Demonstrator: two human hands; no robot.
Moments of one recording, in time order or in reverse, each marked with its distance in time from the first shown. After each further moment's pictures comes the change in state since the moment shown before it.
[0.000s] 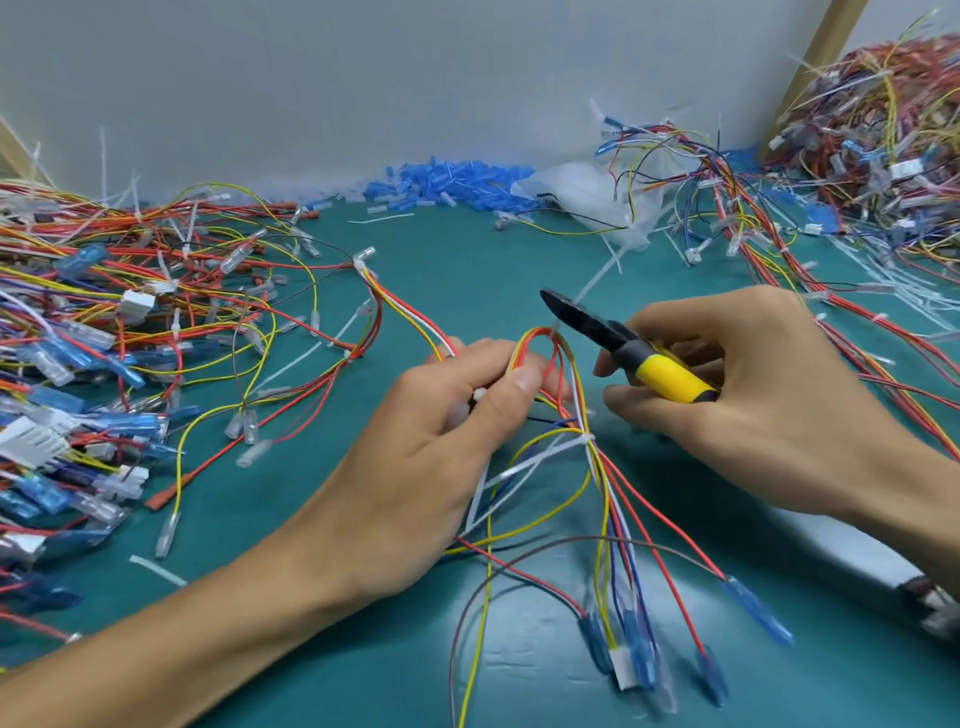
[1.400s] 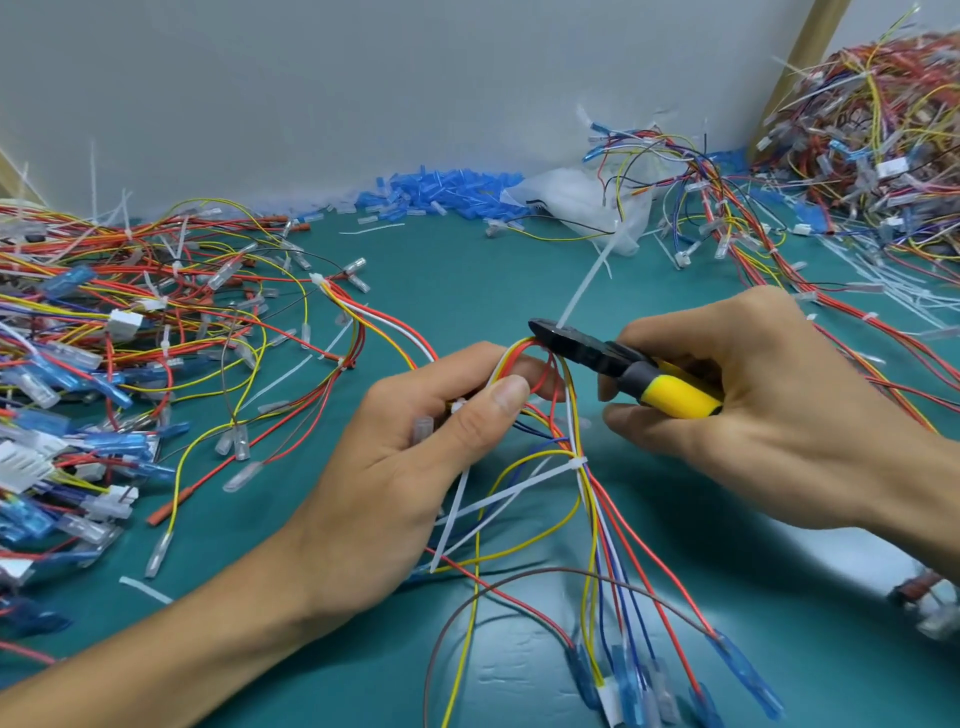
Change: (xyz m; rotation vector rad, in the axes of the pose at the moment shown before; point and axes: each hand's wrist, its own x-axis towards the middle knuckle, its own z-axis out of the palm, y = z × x) left_hand -0.001 0.004 -0.001 -0.170 -0.043 0.120; right_hand -0.003 -0.004 -0.010 -0.077 -0.090 -0.100
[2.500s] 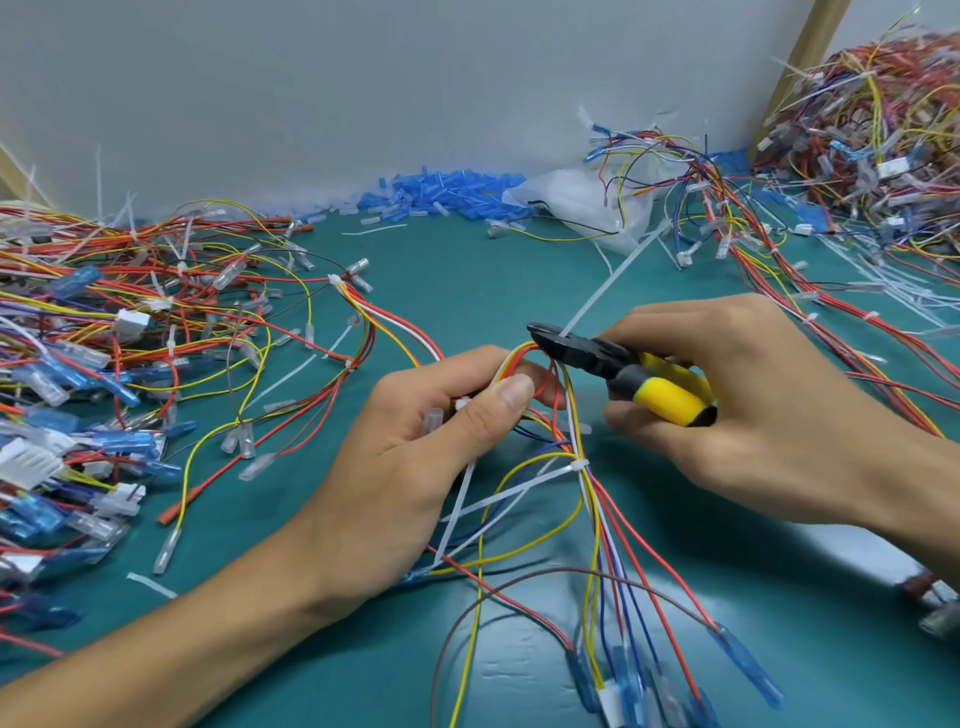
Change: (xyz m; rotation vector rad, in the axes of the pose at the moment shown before) left_hand 0.002 -0.003 -0.001 -0.068 0.008 -0.056; right_hand 0.004 0.006 0.003 -0.105 0.008 -0.107
